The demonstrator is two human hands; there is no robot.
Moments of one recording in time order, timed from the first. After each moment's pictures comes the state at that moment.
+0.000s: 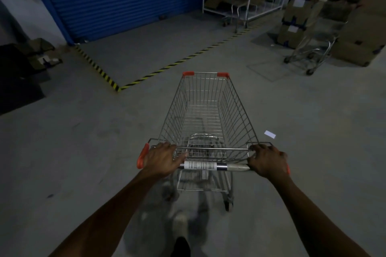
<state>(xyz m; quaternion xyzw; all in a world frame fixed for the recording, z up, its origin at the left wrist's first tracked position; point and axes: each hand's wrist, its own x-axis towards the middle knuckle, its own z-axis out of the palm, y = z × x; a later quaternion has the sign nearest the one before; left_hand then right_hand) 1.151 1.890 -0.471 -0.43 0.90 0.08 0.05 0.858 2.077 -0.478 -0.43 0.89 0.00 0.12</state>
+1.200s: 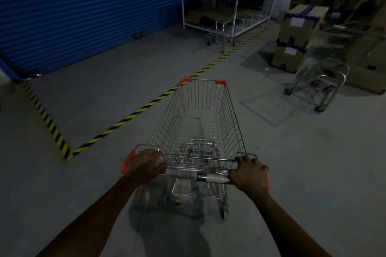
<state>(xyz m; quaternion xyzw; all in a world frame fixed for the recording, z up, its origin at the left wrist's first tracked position) 0.613 1.192 -0.475 -0.38 0.92 0.07 0.03 0.352 1.422 -0.469 -0.38 0.92 0.00 0.14</state>
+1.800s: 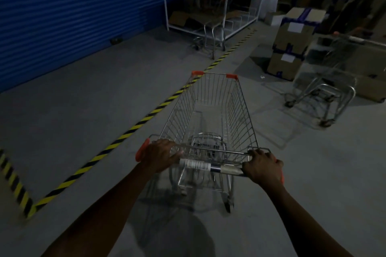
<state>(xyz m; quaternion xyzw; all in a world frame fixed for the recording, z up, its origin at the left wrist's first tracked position) 0.349 0.844 -0.481 -0.28 0.95 0.10 0.02 0.125 1.109 -0.471 -0.31 0.94 -0.03 0.12</state>
